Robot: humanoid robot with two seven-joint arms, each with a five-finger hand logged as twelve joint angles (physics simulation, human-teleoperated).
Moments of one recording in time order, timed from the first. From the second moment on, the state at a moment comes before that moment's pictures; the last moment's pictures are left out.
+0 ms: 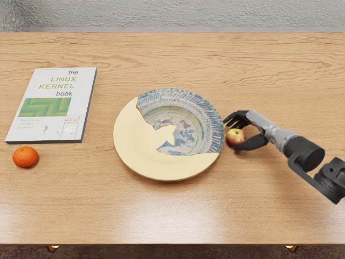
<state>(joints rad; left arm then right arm) -0.05 0.00 0.31 -0.14 0.09 -0.06 0.06 0.64 -0.67 0.37 1.40 -1.03 -0.22 0.02</state>
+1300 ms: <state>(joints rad) -0.05 0.00 0.31 -0.14 0.09 -0.06 0.06 0.70 -0.79 0.49 1.44 -0.88 0.10 0.03</state>
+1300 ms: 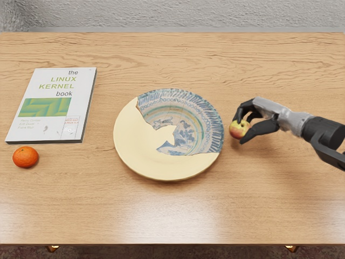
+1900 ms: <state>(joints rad) -0.05 0.00 0.31 -0.14 0.09 -0.06 0.06 0.81 -0.67 0.57 1.42 -0.69 0.37 0.02</state>
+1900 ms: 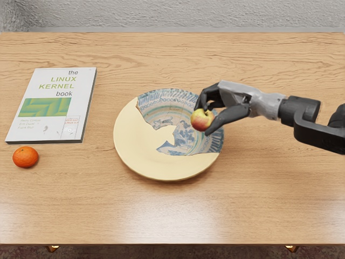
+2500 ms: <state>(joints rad) -0.05 0.00 0.31 -0.14 0.09 -0.06 0.06 0.83 -0.38 0.54 1.23 -0.96 0.36 -0.01</state>
